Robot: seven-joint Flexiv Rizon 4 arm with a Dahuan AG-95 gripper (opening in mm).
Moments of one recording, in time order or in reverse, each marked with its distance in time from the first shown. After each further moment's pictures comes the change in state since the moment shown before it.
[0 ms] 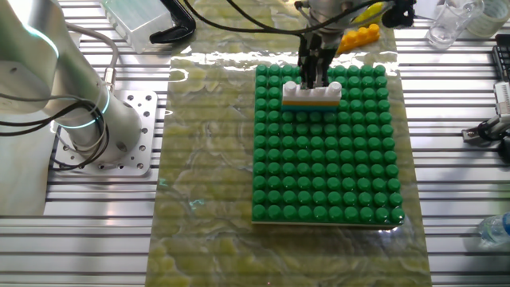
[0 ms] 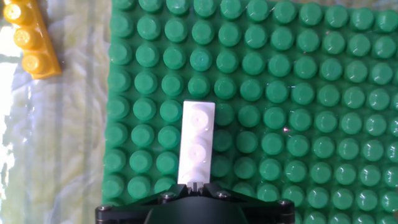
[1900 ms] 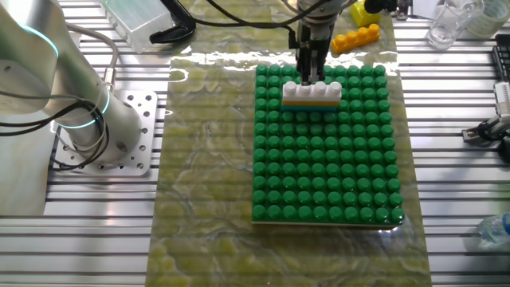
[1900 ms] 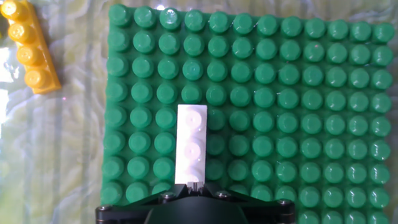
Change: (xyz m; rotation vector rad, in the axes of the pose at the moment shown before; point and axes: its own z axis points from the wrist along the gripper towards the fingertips) arm -0.003 0.000 -0.013 0.032 -0.094 0.037
